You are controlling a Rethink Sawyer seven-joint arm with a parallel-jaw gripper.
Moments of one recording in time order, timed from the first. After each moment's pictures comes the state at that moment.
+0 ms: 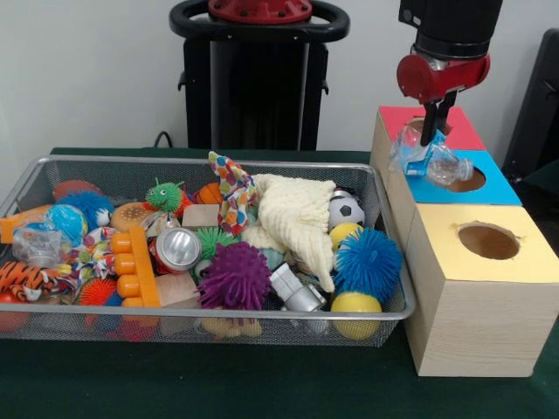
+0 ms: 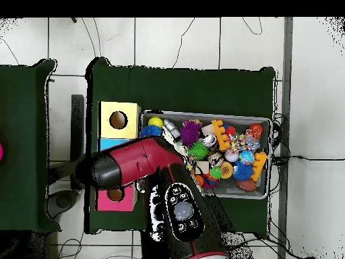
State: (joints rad) arm -0.20 -0.82 0.34 1.76 -0.35 0.69 1.49
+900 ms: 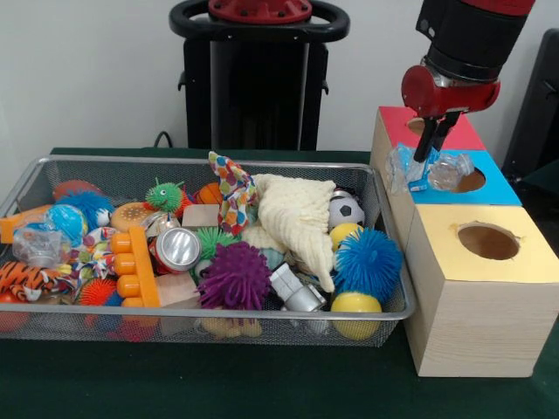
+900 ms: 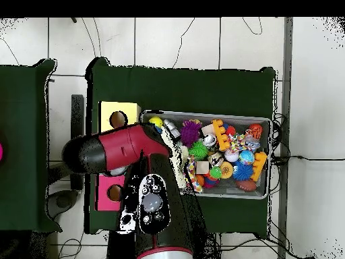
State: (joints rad) arm 0.01 -0.70 0.10 1.54 -0.29 0.84 1.60
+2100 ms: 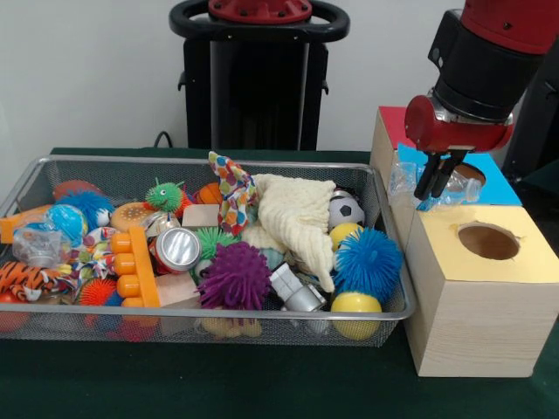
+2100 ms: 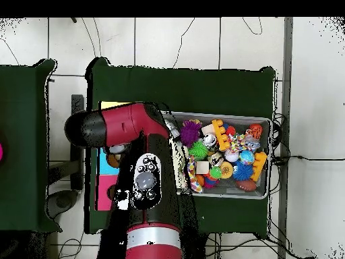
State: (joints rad) arm 0.08 -0.55 -0.03 1.29 -0.20 0.91 1.66
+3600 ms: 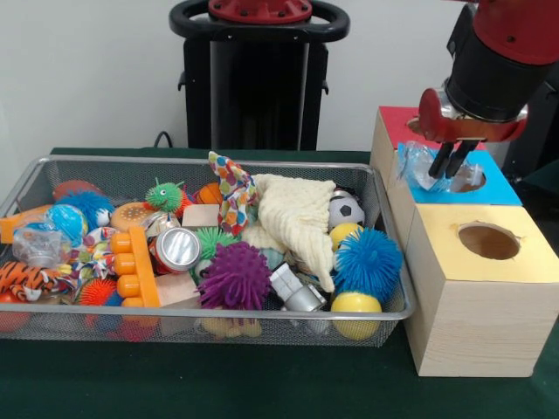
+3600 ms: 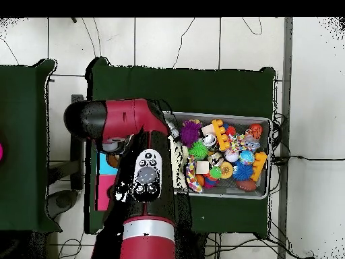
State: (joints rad) arm 0.10 -0.49 -0.09 1.24 0.00 1.13 1.66
